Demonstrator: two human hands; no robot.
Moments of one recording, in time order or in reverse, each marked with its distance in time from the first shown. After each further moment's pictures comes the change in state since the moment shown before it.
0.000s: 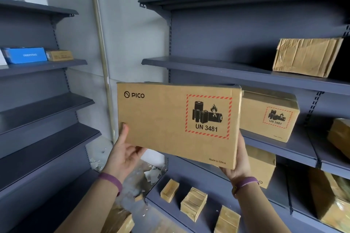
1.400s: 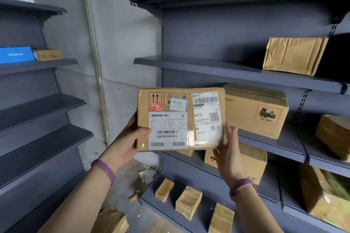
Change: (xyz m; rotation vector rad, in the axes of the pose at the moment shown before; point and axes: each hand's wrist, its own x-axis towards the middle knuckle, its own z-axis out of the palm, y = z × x) left_hand 0.002 0.008 0.036 0.611 -0.494 0.070; right_hand -0.008 0.003 -0.005 -0.616 0.190 -0.312
